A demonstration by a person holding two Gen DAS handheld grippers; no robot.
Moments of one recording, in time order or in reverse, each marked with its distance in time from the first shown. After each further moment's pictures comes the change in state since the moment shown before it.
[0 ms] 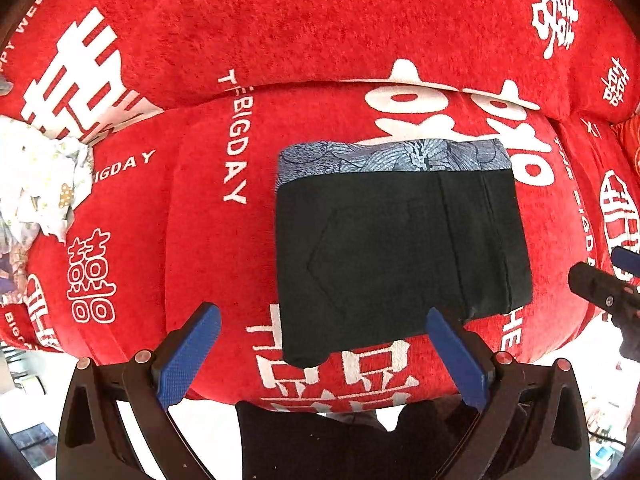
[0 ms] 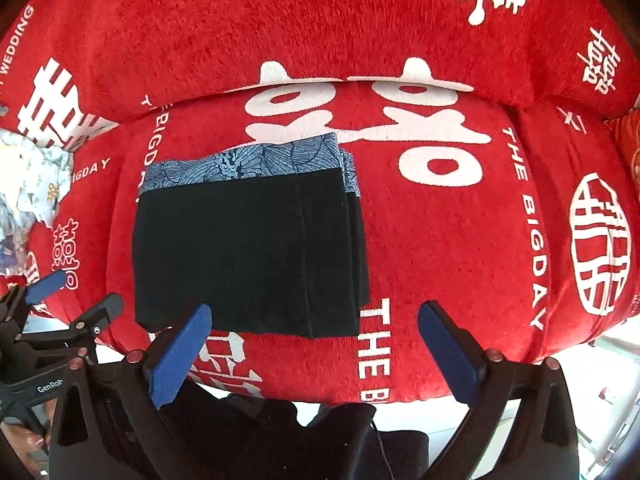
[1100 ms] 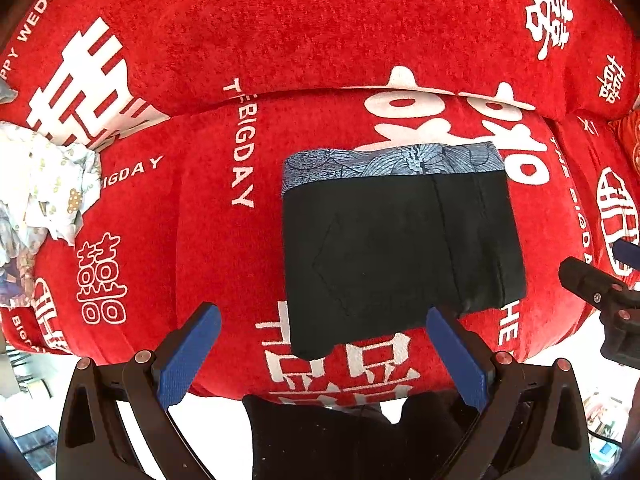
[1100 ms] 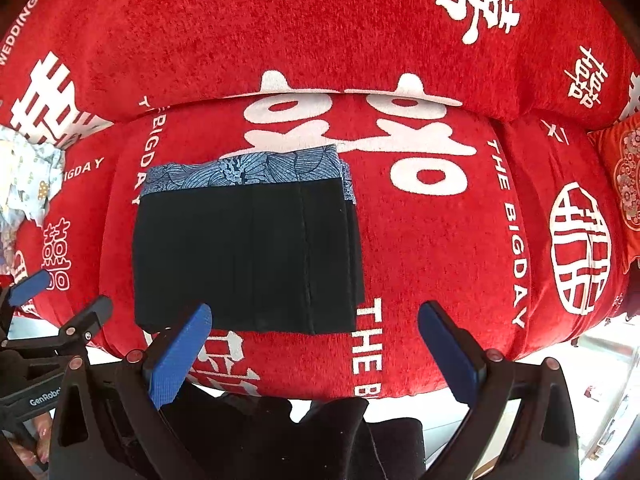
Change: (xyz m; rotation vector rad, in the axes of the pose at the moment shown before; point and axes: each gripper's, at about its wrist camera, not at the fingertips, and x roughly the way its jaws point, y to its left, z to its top) left arm -0.017 0.000 0.000 0.017 -0.003 0.011; right arm -0.015 0.015 0.004 -0.021 -0.013 -0.068
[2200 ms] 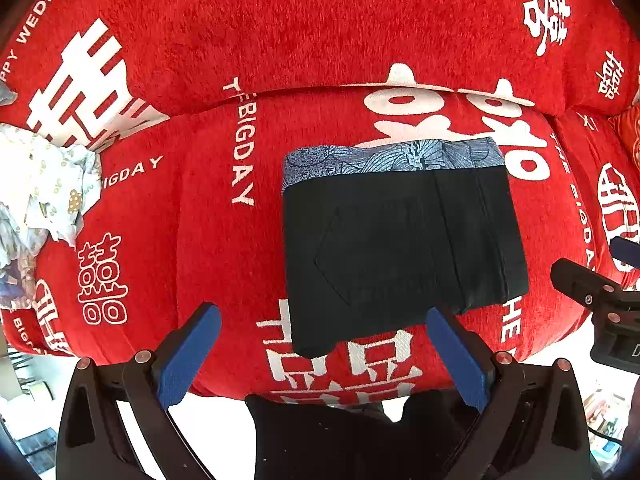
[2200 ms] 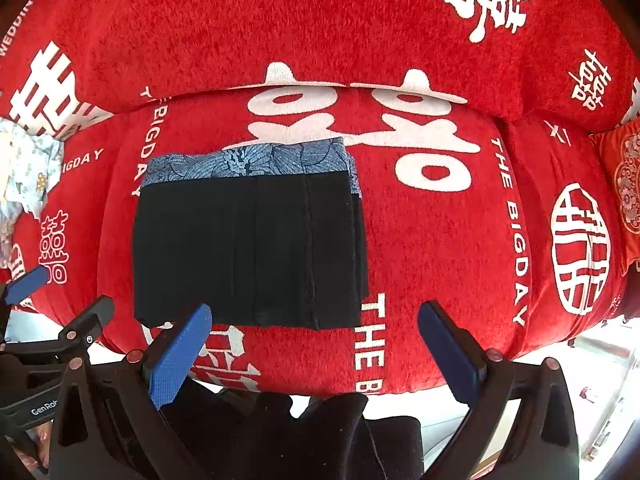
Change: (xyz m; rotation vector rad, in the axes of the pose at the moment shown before) left arm 0.001 0.001 -0.002 0.011 0.001 0.000; right arm 0.005 0.005 0.002 -0.026 0.024 -0.005
